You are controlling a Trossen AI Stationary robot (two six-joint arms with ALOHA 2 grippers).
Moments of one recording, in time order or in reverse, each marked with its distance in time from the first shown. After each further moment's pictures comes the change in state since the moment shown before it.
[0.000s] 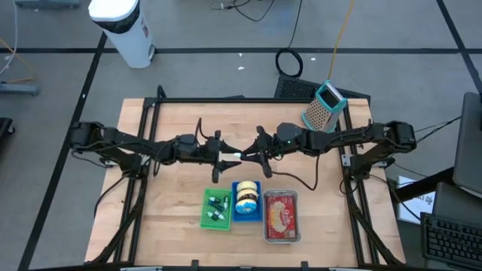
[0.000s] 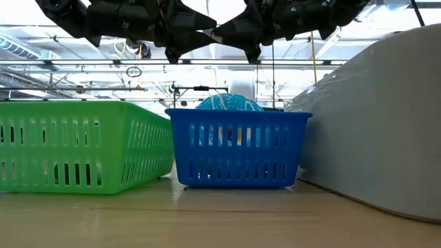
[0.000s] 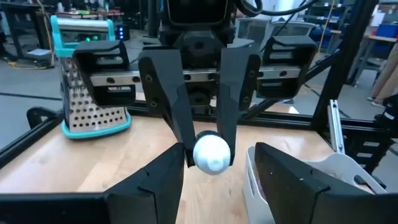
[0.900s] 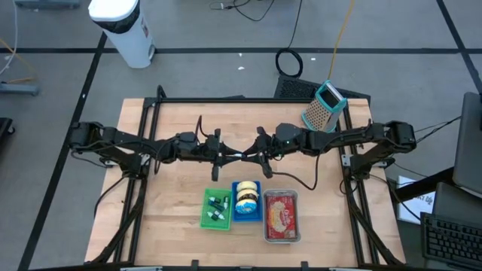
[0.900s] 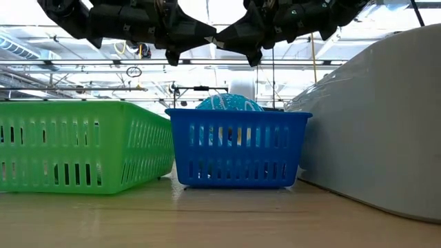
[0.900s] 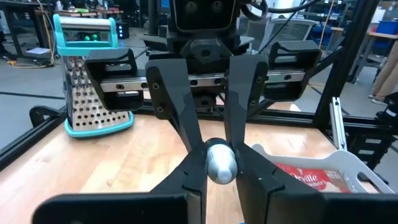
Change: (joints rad) left arm 0.026 -0.009 0.000 -0.019 0.030 0.008; right arm 0.000 0.000 0.000 -0.041 0.001 0.005
